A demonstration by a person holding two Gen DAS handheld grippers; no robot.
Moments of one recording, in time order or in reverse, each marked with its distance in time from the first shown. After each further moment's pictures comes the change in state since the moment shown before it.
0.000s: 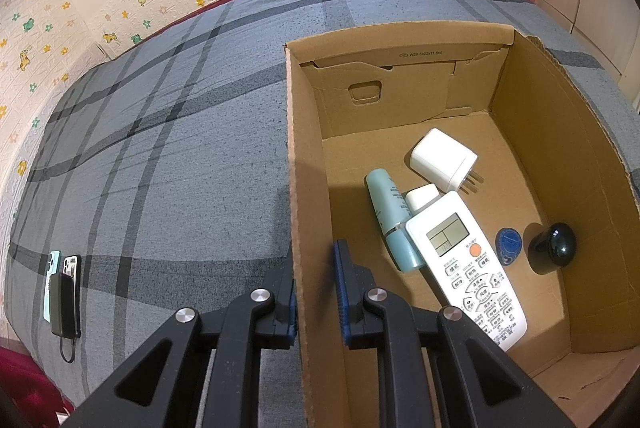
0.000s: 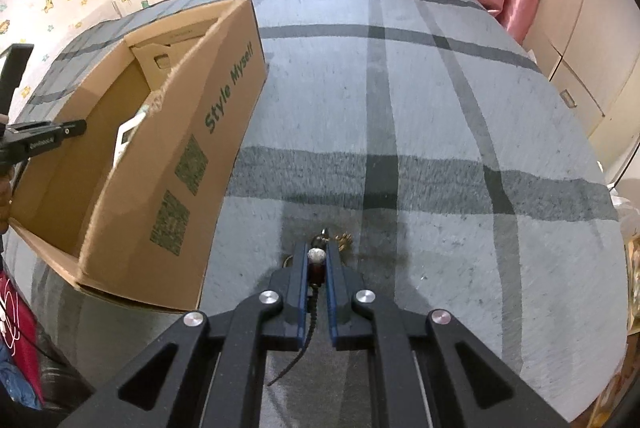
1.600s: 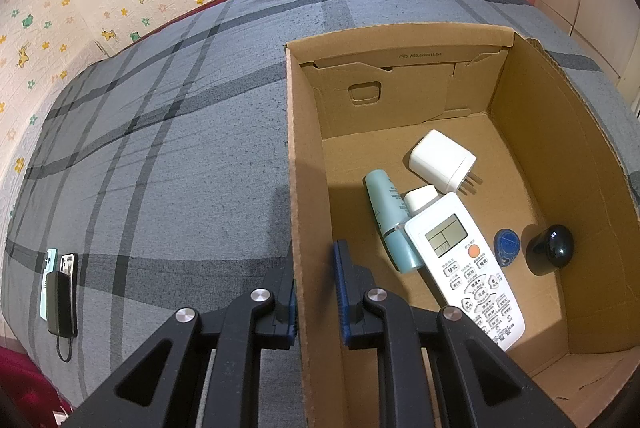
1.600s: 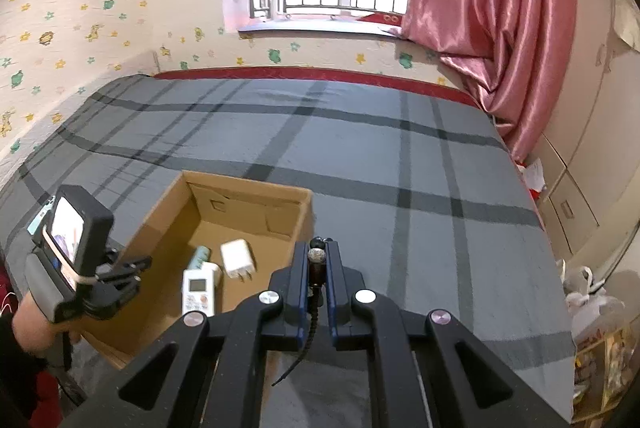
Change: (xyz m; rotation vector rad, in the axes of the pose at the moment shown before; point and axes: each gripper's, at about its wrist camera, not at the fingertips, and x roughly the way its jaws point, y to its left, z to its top) left arm -0.001 -0.001 -0.001 -0.007 0.000 -0.008; right arm -0.100 0.062 0.124 -0.141 -0.302 0.023
